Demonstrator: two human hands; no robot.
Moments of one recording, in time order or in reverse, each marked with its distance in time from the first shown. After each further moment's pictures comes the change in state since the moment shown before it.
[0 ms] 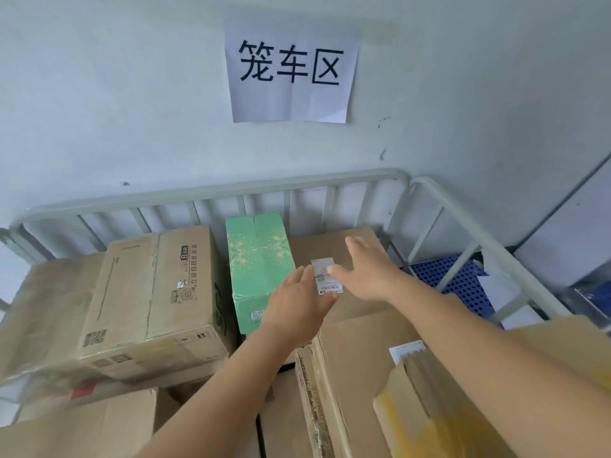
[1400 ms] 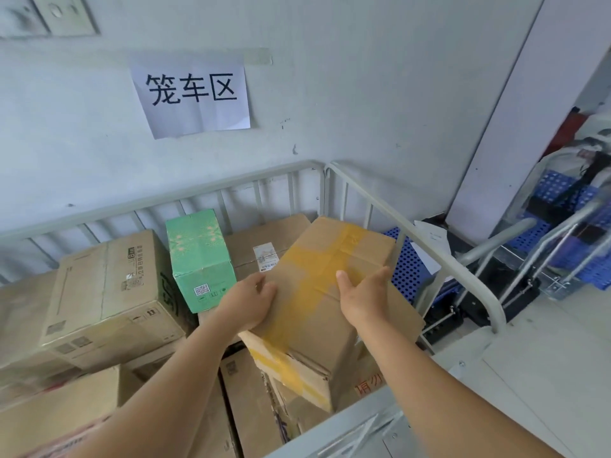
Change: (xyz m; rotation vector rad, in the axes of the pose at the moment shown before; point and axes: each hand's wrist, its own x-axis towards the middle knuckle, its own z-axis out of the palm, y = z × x) left_hand -0.114 0.087 0.054 -0.064 -0.039 -0.098; right_hand -0.216 0.120 0.051 0.858 0.478 0.519
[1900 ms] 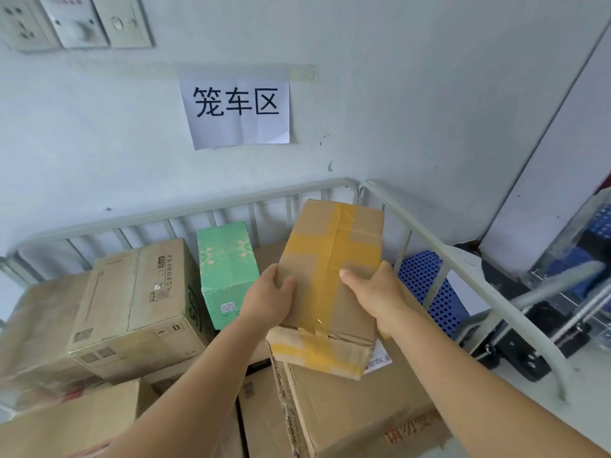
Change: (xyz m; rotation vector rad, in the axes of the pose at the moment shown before) left_hand 0.043 -0.004 -0.035 -0.379 0.155 -0.084; right_hand 0.060 -0.059 0.038 0.040 -0.206 -0.058
